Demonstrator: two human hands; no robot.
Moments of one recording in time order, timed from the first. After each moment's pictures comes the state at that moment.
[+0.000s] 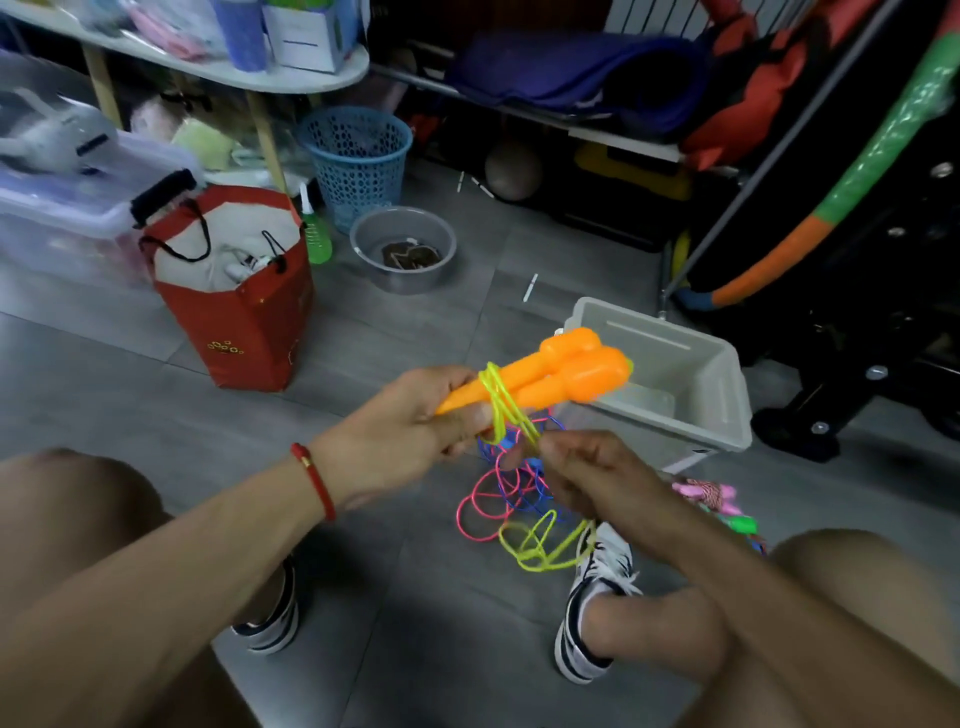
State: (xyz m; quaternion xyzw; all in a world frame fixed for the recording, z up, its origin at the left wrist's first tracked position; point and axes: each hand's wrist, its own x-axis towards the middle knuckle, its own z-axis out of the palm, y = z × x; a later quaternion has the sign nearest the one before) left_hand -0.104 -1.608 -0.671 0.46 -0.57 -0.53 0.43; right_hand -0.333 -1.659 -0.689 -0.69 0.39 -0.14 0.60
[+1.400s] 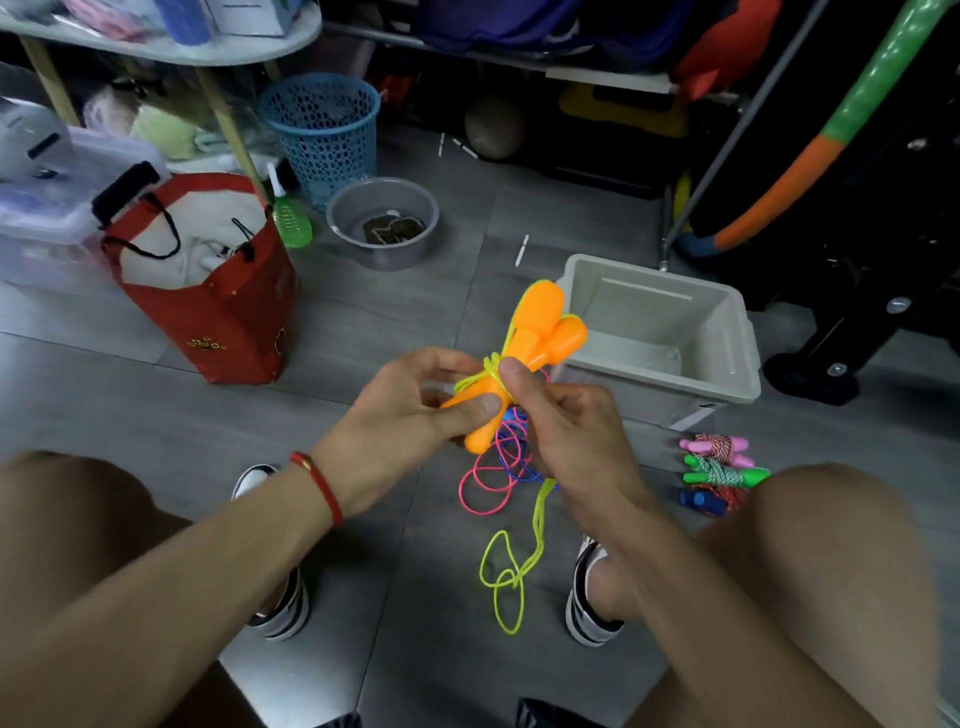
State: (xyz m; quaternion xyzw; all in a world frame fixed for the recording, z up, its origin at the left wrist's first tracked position) left_hand -0.141 -1.623 -0.684 0.57 -0.43 -0.54 0.44; right_hand -0.303 -1.652 -0.685 -0.55 0.55 -0.35 0.52
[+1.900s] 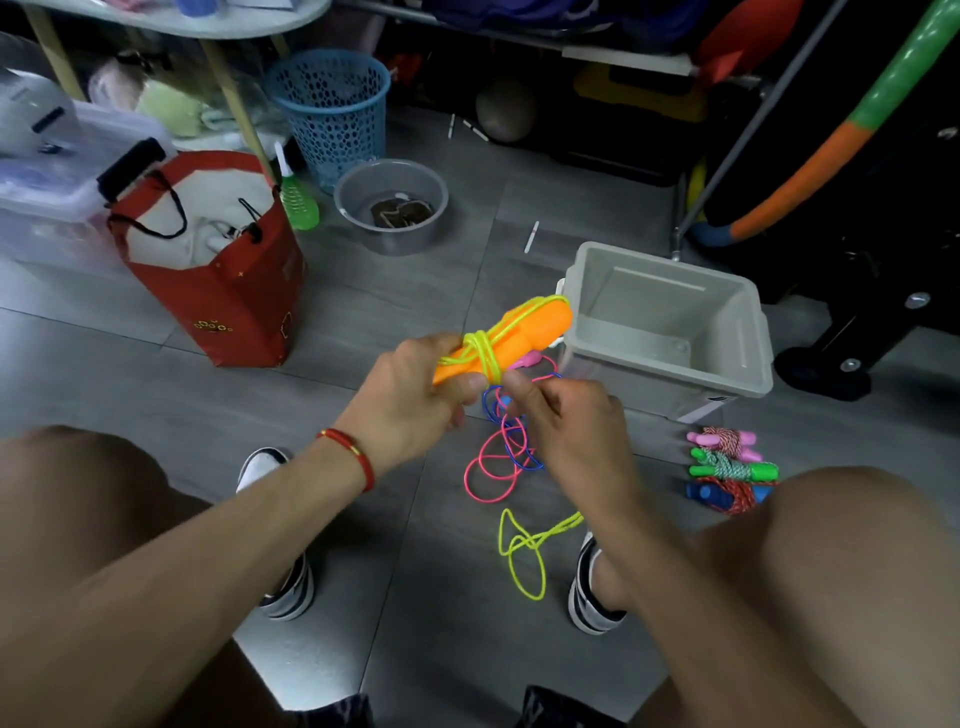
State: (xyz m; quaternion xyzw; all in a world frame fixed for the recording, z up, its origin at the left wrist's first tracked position) left_hand -0.127 -1.639 -0.703 0.64 -0.57 -0.38 0.34; right_hand -0.306 -1.660 -0.710 -0.71 0.56 -0.25 0.33
